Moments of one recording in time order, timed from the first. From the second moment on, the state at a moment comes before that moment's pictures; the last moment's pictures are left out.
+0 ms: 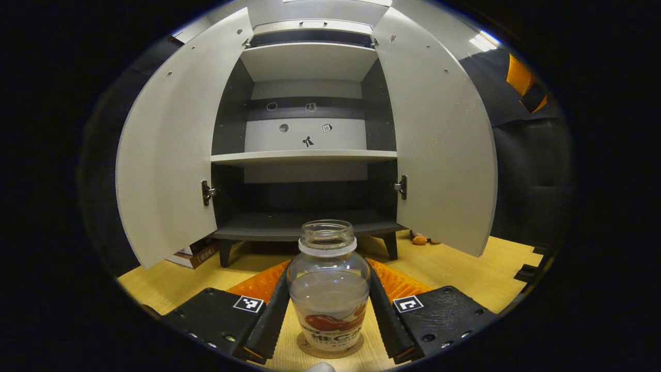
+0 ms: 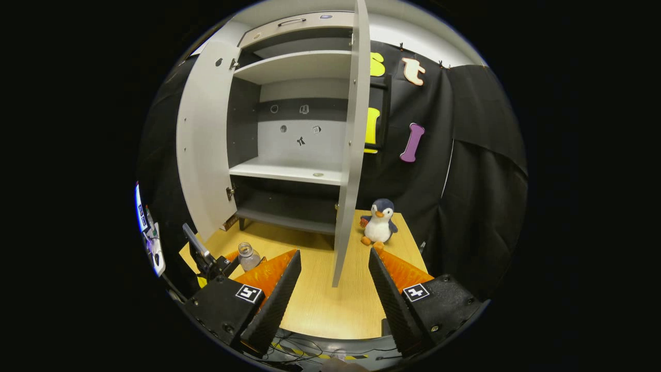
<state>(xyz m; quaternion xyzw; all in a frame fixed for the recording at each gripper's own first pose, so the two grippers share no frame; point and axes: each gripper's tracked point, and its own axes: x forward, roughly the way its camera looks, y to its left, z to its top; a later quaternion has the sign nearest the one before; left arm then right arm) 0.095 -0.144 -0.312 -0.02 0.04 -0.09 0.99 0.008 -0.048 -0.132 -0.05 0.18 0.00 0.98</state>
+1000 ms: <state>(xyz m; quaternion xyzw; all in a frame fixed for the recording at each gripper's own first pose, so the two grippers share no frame) 0.108 -0.140 -0.280 -0.01 0.02 -0.09 1.00 0.006 -0.048 -0.130 -0.05 0.18 0.00 0.98</state>
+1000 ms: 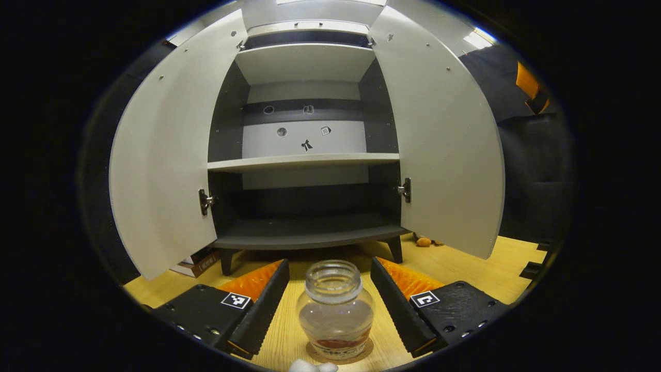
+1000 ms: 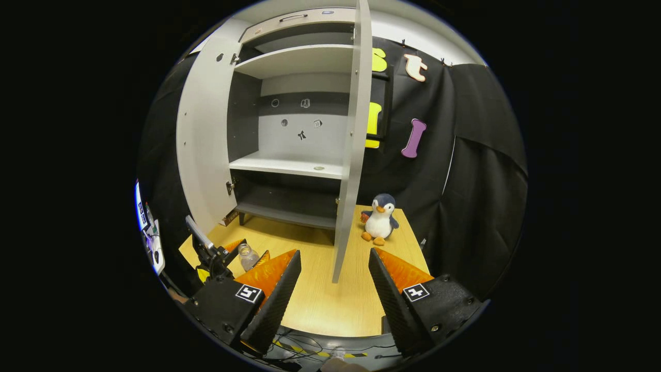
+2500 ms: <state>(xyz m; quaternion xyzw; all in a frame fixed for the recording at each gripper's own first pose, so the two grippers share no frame) -0.017 0.022 -0.080 0.01 0.02 0.02 1.00 0.009 -0.066 -0.059 0.00 0.04 -0.05 1.00</state>
